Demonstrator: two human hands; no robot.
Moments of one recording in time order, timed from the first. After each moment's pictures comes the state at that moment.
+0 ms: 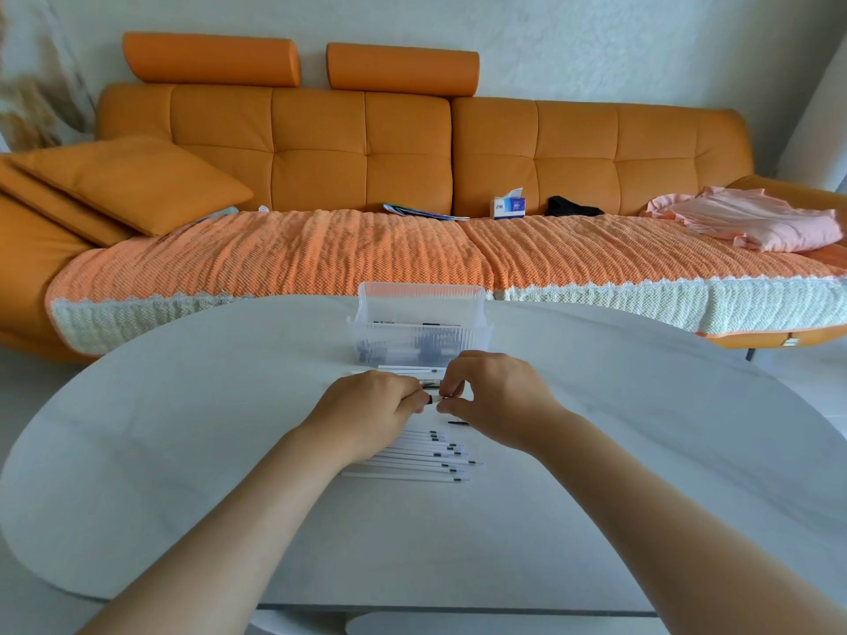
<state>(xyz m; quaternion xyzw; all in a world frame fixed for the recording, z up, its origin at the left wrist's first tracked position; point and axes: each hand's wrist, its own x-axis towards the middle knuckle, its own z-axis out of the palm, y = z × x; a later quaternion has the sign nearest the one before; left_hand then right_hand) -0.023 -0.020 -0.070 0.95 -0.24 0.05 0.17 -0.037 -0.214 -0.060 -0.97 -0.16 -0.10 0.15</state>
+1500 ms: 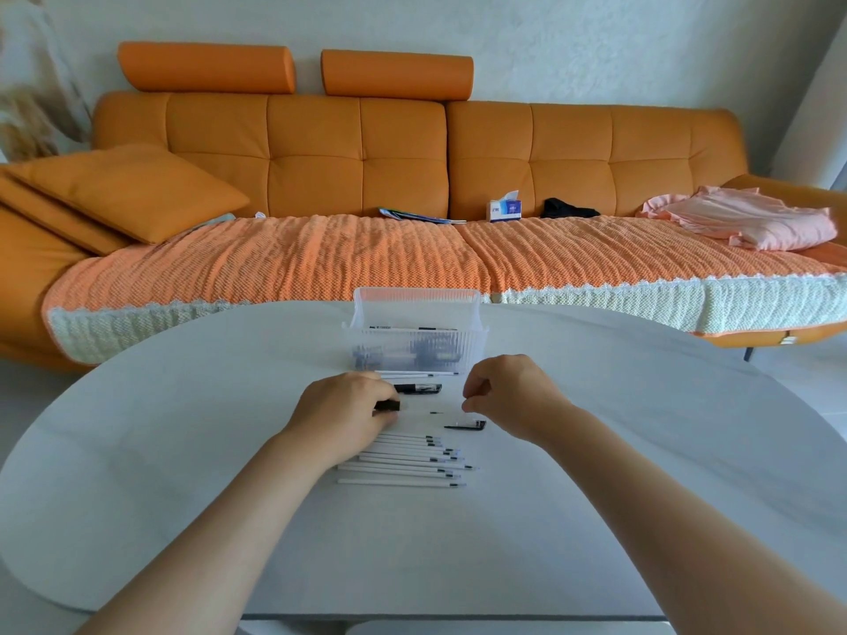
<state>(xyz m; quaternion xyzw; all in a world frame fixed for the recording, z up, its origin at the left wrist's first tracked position) -0.006 -0.001 -0.086 0.96 -0.24 0.11 0.12 -0.021 -0.238 -0.068 -0.97 -0.03 -0.02 0.23</state>
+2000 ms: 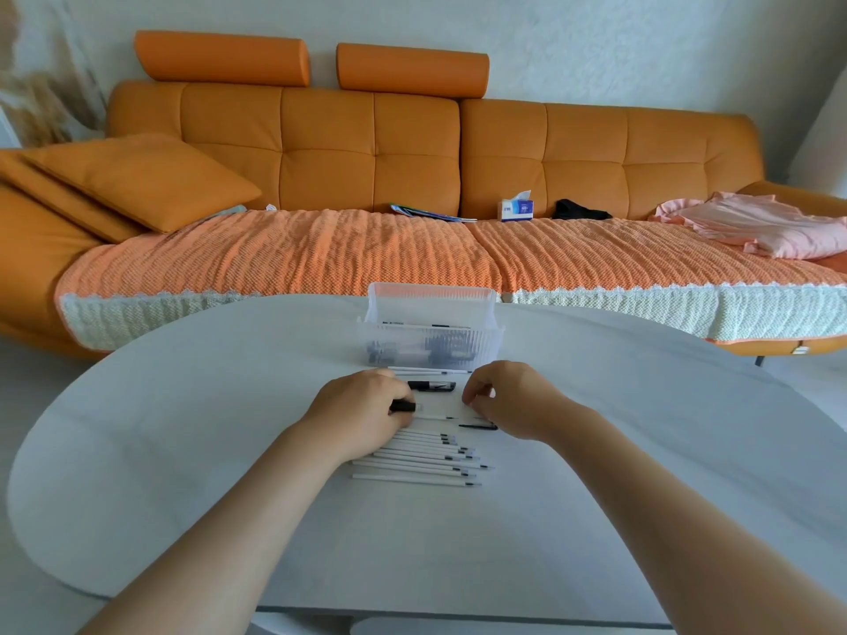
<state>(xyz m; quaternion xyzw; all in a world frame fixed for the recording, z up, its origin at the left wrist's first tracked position) -0.005 0.001 -0.085 0.96 -0.24 0.05 0.15 -0.008 -0.229 -0.077 -0.97 -0.05 0.03 0.22</state>
